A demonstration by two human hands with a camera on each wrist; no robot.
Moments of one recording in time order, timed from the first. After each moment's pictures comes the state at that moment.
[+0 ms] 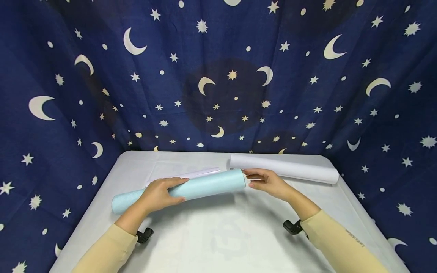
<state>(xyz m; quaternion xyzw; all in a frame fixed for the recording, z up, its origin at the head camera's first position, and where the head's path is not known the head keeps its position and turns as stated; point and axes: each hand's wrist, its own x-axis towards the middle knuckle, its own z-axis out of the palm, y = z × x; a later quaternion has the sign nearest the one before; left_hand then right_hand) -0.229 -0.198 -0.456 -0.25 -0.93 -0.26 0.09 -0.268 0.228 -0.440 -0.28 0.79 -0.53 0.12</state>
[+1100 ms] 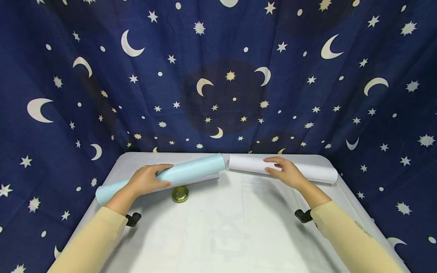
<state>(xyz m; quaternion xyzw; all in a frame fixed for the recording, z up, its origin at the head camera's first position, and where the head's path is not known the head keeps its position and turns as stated) -0.272 -0.237 -0.435 -0.19 -0.95 -0.23 0.05 -0.300 0.283 -0.435 -0.21 0.90 -0.37 -0.06</state>
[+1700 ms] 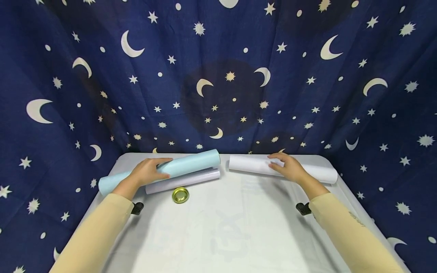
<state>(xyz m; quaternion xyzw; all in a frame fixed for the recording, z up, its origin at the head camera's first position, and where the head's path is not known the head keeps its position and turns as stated) -0.311 -0.247 -0.436 -0.17 -0.96 -0.22 0.02 -0.325 0.301 -0.439 -0.20 0.93 -0.30 -0.07</state>
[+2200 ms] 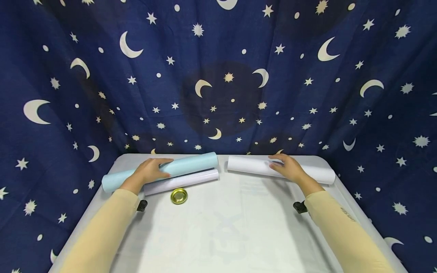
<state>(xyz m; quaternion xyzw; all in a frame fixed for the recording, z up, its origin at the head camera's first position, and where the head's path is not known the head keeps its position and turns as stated) -0.334 -0.242 -0.452 -0.16 -0.96 -0.21 -0.01 -0.340 0.317 -0.454 -0.16 0.94 -0.29 -0.06</state>
